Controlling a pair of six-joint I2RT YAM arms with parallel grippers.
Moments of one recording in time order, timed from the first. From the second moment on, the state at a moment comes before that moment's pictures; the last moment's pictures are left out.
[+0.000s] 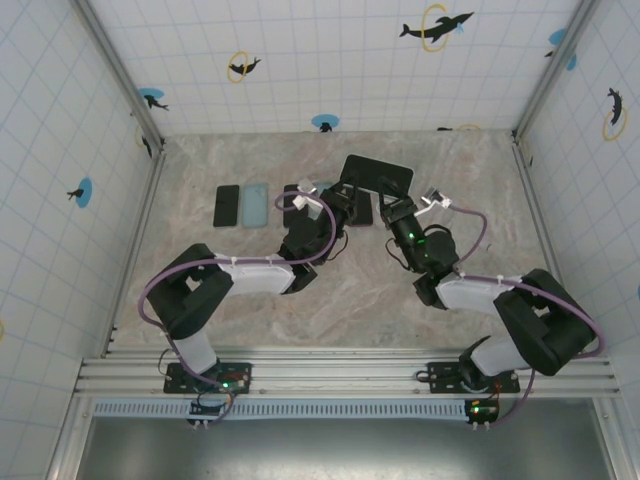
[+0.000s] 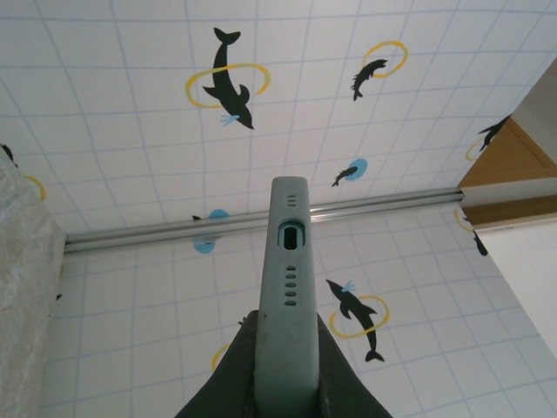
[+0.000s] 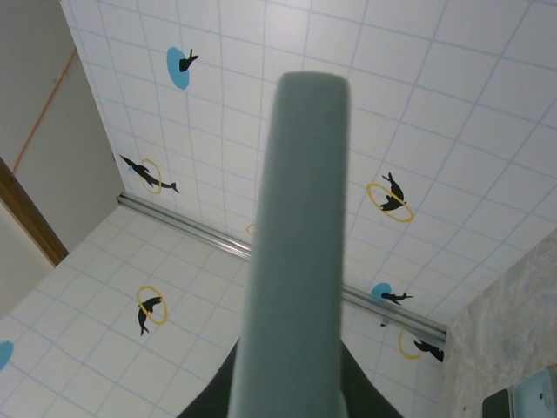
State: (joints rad) left arm -0.93 1.75 0.87 1.18 -0.35 -1.45; right arm 0.65 1.42 0.46 1.32 0.17 1.26
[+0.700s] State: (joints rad) left arm -0.81 1.62 0.87 0.89 -0.16 -1.43; right arm 0.55 1.31 0.47 1.13 0.07 1.06
